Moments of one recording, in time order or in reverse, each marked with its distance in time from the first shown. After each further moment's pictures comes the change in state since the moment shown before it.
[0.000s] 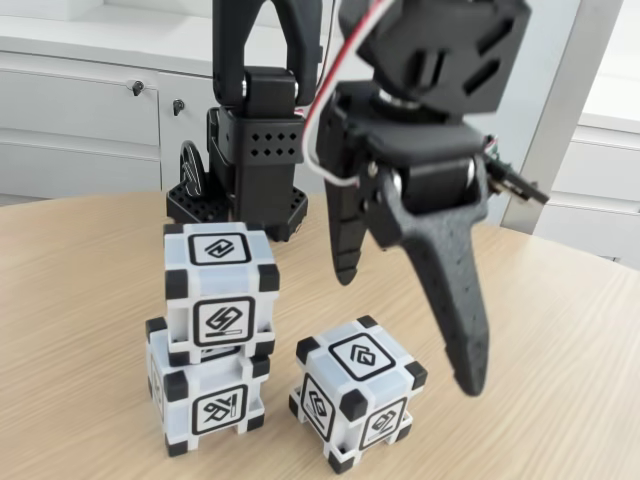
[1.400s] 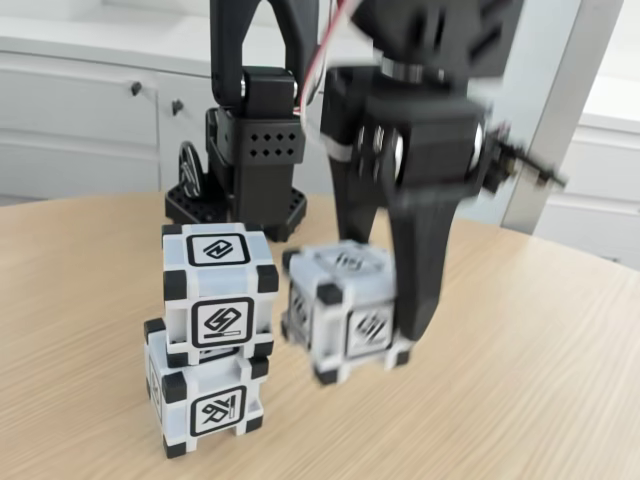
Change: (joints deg) arm -0.1 9.5 0.0 -0.3 4.0
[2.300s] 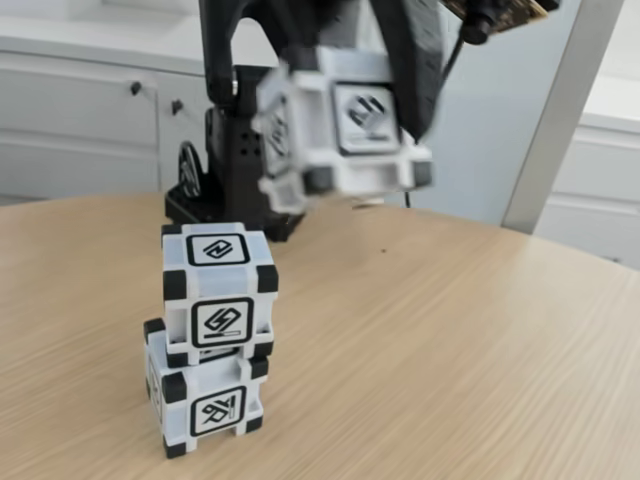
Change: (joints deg) arm 8.0 26.8 0.1 1.0 -5.4
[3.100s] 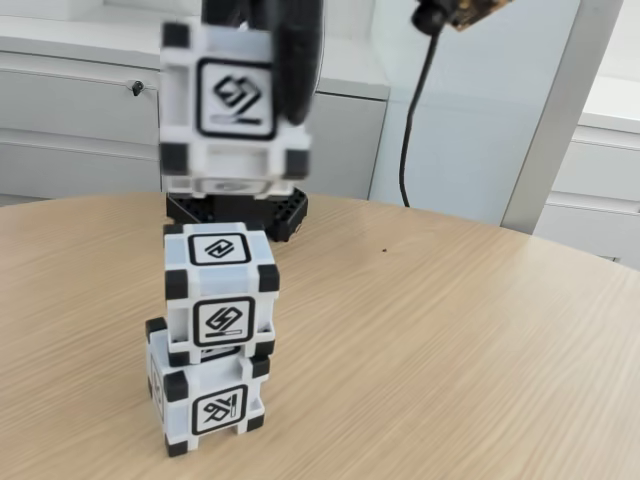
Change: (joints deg) arm 9.4 0.5 0.0 3.5 3.3
